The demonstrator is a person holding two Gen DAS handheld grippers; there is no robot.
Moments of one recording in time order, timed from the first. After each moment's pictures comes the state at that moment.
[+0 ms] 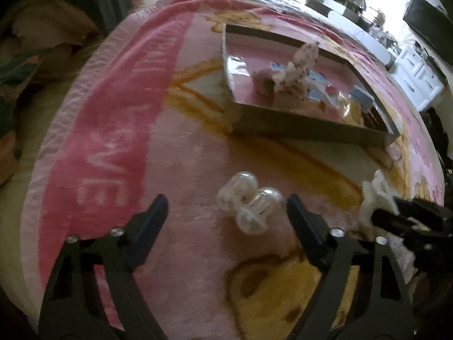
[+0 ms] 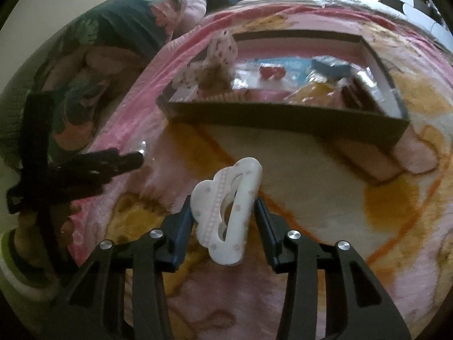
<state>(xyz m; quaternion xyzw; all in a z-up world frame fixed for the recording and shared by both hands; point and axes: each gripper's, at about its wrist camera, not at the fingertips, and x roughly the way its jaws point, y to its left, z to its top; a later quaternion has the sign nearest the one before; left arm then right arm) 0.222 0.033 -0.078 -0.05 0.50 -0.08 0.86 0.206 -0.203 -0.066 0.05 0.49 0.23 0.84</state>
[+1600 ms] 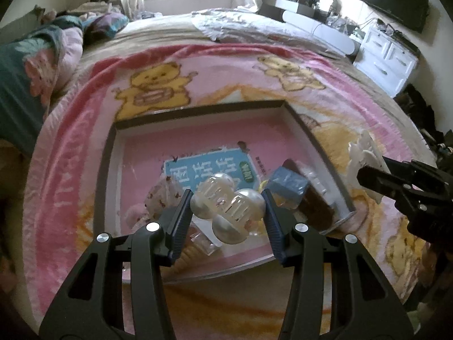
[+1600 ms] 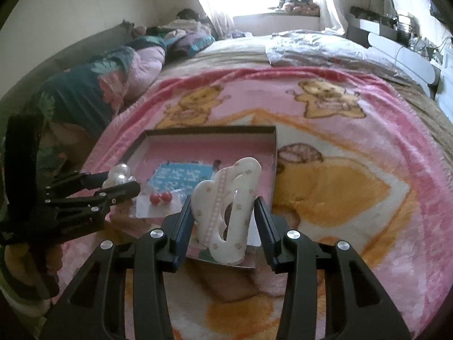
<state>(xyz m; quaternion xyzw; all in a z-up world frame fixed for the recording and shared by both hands) 0.325 -0.108 -0.016 0.03 0.45 -0.15 0.88 0.310 -0.313 -0.011 0.04 0.41 0.15 0.90</state>
